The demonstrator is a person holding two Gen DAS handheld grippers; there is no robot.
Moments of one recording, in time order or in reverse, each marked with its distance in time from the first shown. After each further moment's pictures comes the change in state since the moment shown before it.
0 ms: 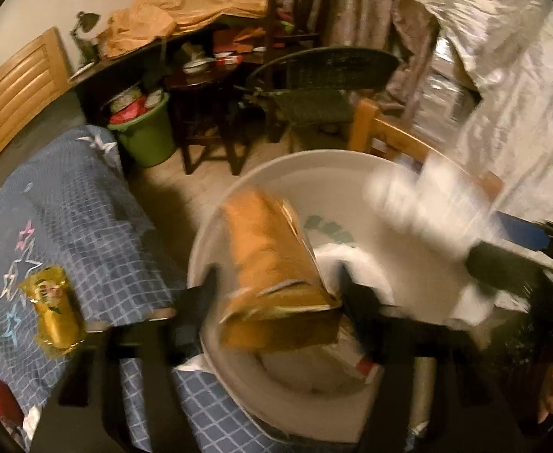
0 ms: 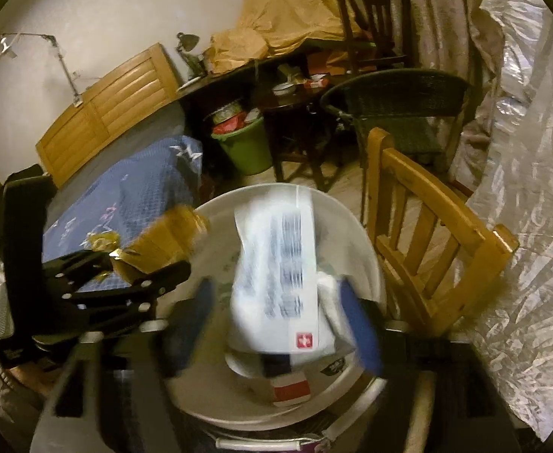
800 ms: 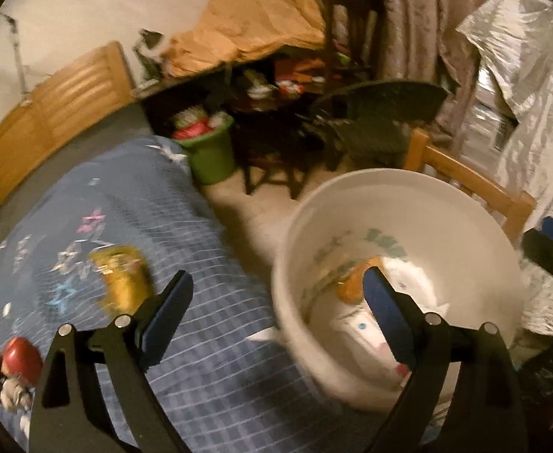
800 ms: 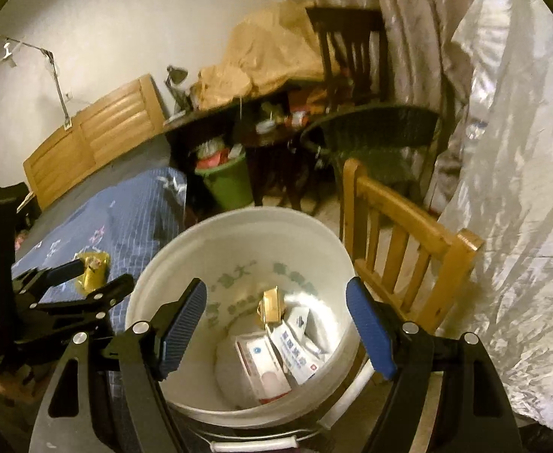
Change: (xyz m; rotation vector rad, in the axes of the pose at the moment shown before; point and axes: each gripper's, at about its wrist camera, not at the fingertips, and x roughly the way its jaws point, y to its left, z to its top) left arm -0.048 0.021 -0.038 -0.073 -0.146 0.230; right arm -0.037 0.013 -0.031 -0.005 -0.186 -0.091
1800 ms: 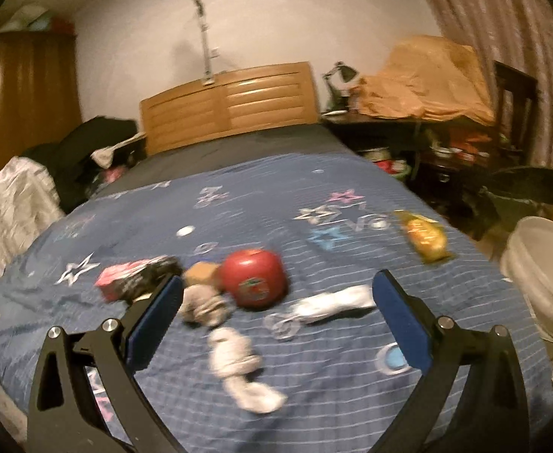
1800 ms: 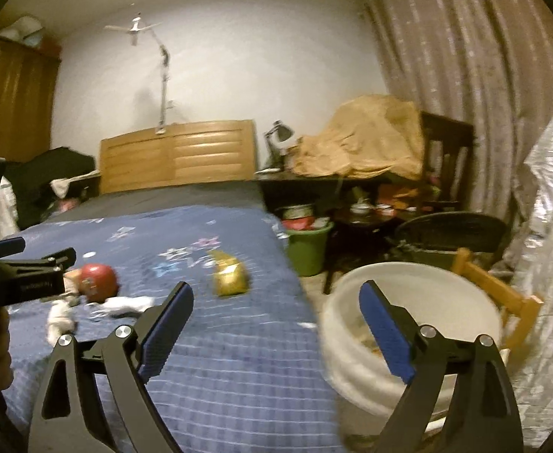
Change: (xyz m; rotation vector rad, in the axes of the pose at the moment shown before) left arm -0.154 0.212 -0.135 -0.356 -0.169 0.489; right arm -0.080 0.229 -0.114 -0.328 -0.297 0.185
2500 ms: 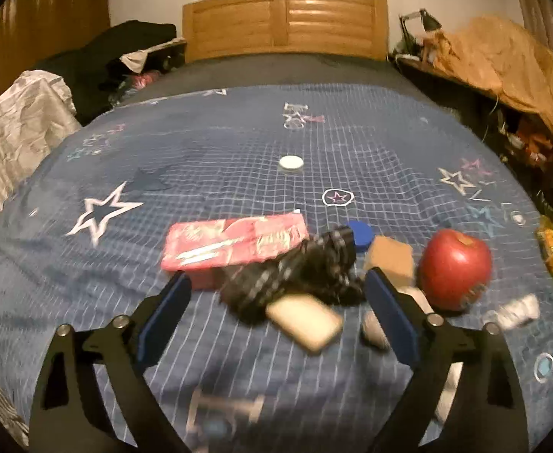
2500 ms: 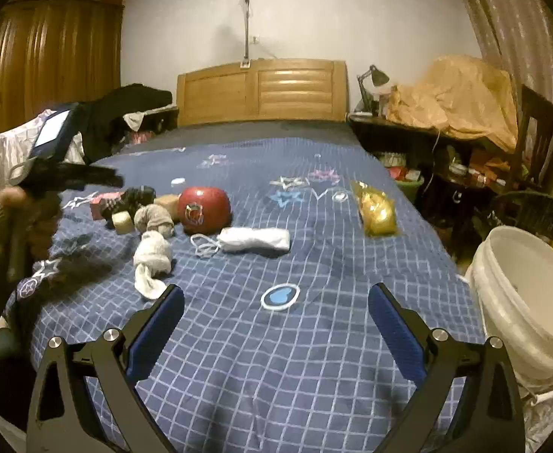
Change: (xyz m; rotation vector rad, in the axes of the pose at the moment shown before) left arm 0.143 0.184 0.007 -0.147 0.332 0.040; right arm 0.046 0.123 -0.024 -0.112 0.252 0.283
